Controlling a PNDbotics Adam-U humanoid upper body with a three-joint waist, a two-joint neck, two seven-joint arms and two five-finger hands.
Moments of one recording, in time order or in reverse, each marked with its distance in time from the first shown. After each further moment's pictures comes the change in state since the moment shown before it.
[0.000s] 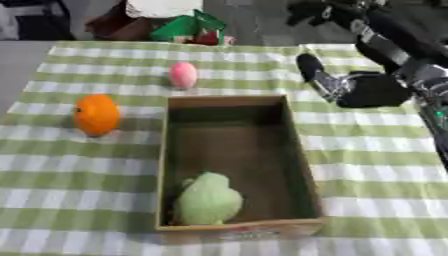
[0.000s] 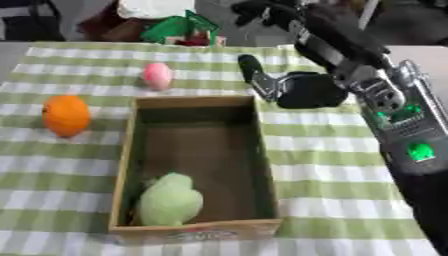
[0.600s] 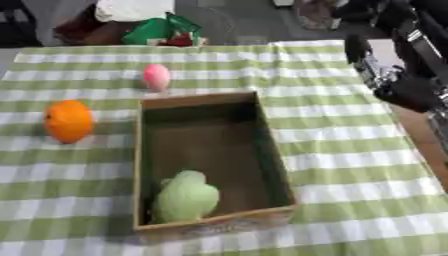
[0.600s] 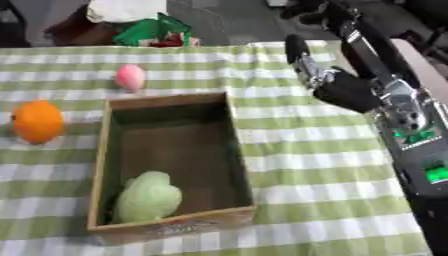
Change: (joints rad) left arm -0.208 0.175 -0.259 0.249 -0.171 -0.039 -0.142; right arm 0.141 0.075 -0.086 0.000 -0.161 -0.030 -0.170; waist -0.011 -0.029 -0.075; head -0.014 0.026
